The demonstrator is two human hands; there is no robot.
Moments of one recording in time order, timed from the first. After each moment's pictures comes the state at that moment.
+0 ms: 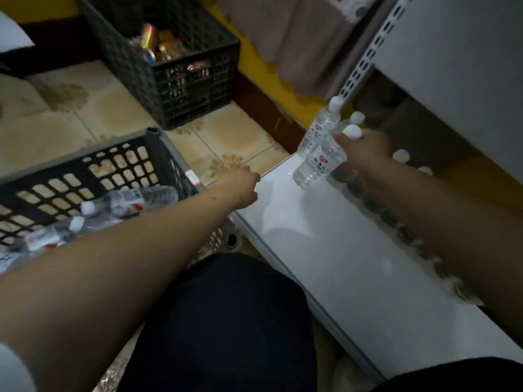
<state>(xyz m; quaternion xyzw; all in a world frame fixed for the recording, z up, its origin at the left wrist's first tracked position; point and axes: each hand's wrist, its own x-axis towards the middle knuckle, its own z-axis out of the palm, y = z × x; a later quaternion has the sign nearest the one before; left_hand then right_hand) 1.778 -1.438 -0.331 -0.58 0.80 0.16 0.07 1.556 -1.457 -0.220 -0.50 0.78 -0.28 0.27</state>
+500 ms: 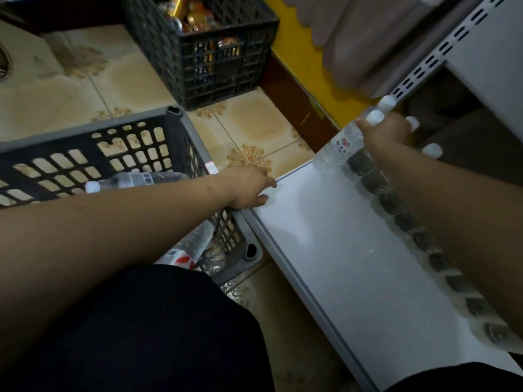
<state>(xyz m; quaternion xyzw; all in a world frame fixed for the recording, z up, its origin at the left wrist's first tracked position) 1.823 -1.461 -0.365 -0.46 0.86 0.18 0.09 1.592 -1.552 -0.269 -0.50 0.83 -0.22 0.14</state>
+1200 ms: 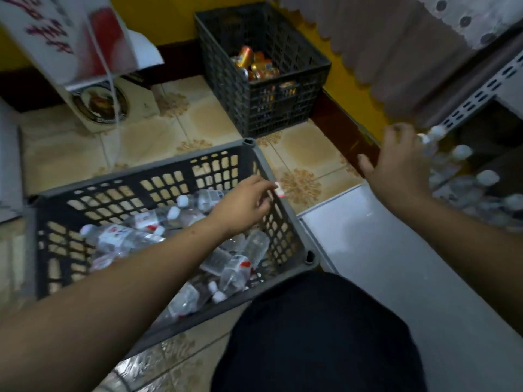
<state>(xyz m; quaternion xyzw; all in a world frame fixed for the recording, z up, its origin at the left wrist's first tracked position) 1.921 -1.363 -0.327 -0.62 0.72 0.24 -0.21 1.662 -1.463 -0.237 -0.77 0.61 -0.13 -0.12</state>
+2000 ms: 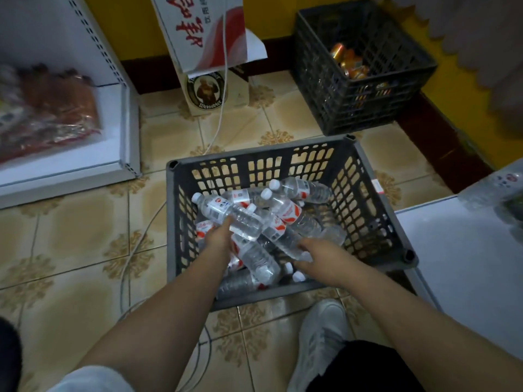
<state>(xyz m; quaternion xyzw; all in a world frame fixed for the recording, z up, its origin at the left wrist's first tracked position) 2.084 -1.185 -0.428 -0.70 -0.13 0.50 -0.49 1.864 -1.260 -0.309 -0.83 0.40 0.23 0.31</state>
